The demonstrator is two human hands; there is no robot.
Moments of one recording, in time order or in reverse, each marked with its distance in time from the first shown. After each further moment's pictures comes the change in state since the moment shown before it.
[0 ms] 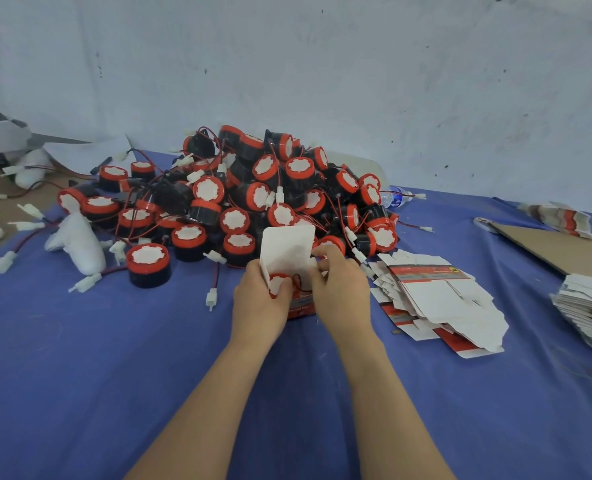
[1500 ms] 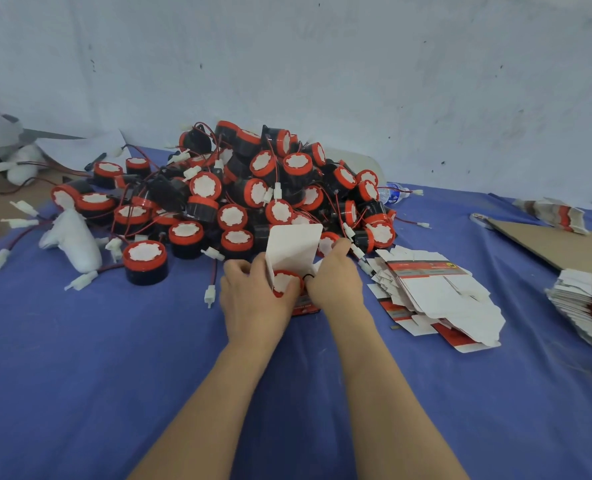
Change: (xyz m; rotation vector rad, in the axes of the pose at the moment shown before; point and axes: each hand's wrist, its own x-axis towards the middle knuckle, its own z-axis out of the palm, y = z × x) left_hand -0.005 0.006 -0.003 0.309 0.094 0.049; right_hand 0.017 -0.010 0.004 -0.029 -0.184 0.277
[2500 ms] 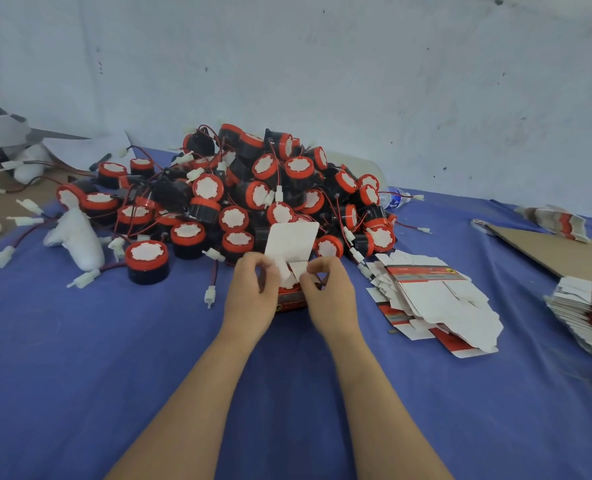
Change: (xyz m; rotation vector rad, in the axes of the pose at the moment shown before) left_hand 0.008 -0.009 -0.002 -0.429 -0.097 0.039; right_hand -0.010 0.026 0.022 0.464 0.075 -0.176
